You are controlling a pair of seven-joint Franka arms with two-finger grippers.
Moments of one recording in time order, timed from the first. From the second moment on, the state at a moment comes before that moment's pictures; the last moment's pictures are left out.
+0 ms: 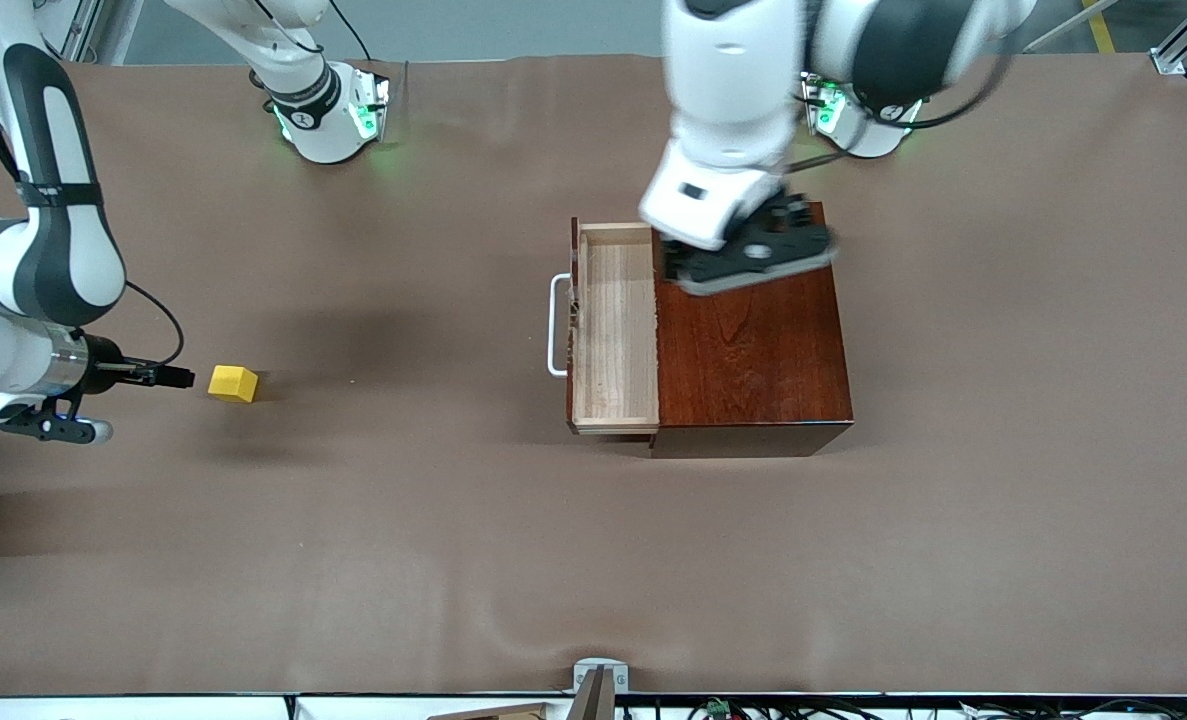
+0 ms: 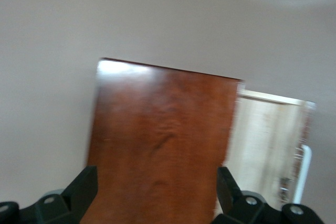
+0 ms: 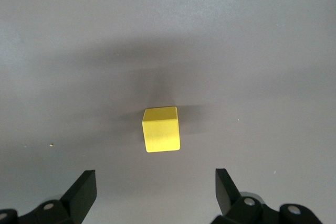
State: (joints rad) left arm -0.71 0.35 0.08 -1.18 0.17 1.49 -0.82; right arm -0.18 0.33 0.01 -1.84 -0.01 1.96 -0.01
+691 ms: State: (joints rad) left arm -0.43 0.18 0.08 -1.28 0.17 1.39 -0.49; right arm -0.18 0.33 0.01 -2.01 -0.01 2.21 -0.01
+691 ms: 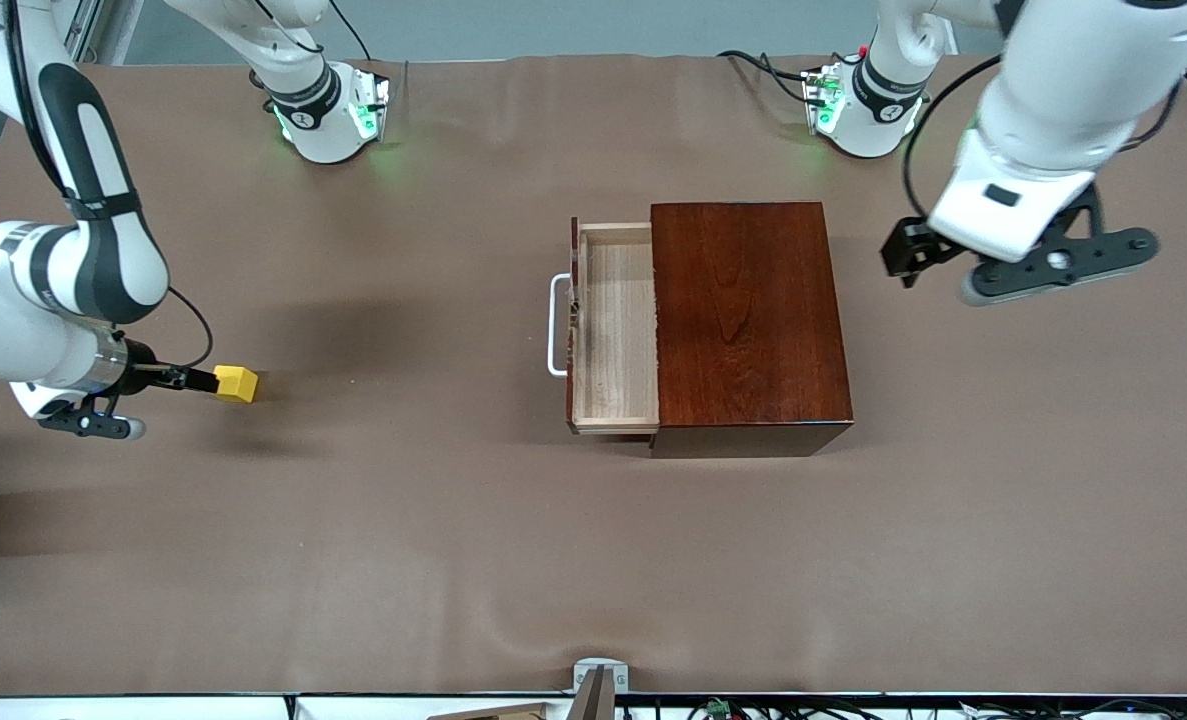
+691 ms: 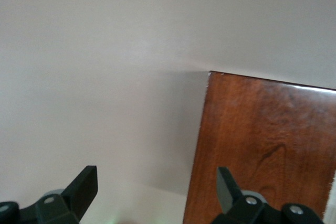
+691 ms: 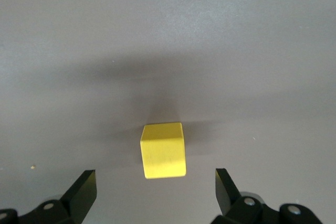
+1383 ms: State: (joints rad) left arm -0.13 0.02 -0.10 -1.51 0.17 1.50 -0.22; right arm -0.18 0.37 0.01 -2.11 -0.01 2.38 -0.01
